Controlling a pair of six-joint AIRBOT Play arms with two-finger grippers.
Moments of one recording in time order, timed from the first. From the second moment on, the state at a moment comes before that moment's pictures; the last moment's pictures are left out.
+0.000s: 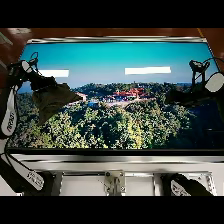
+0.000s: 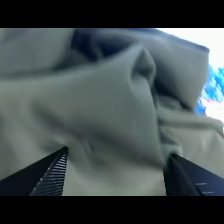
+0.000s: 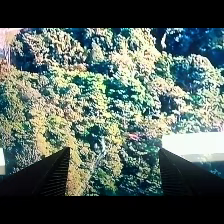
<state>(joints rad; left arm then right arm) 0.12 -1.94 1.84 1.47 -1.17 -1.69 -0.03 -1.15 1.22 -1.43 1.29 1.61</state>
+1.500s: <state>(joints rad) -0.58 -1.45 1.78 1.22 -1.30 -1.53 -0.03 -1.03 1.41 -1.41 1.68 1.51</state>
